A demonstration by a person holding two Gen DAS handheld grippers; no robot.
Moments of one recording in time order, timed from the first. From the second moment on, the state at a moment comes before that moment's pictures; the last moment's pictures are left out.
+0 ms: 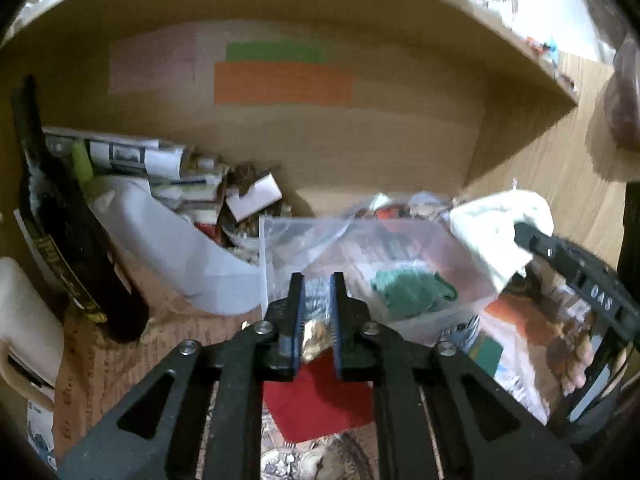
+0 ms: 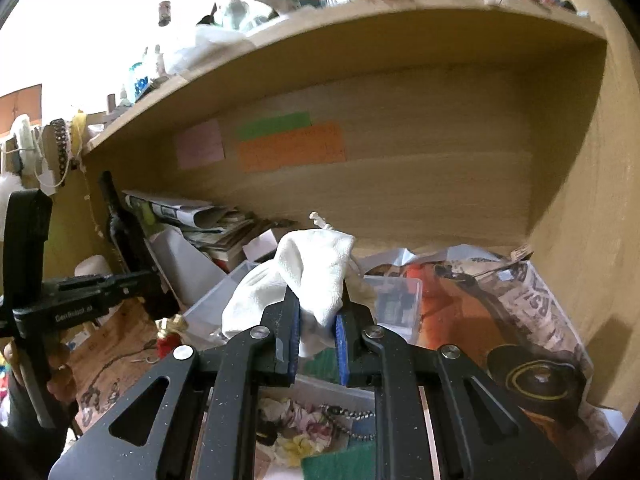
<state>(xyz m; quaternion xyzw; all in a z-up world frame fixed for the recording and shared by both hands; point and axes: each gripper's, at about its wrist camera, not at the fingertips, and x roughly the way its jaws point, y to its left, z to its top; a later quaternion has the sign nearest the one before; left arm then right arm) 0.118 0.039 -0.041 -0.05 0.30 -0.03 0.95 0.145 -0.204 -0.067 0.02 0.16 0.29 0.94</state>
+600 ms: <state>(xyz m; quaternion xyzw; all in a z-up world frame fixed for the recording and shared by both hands) 0.132 0.051 -0.112 -0.11 0.39 -0.05 0.91 0.163 -0.197 -0.090 0.00 0.21 0.28 0.94</state>
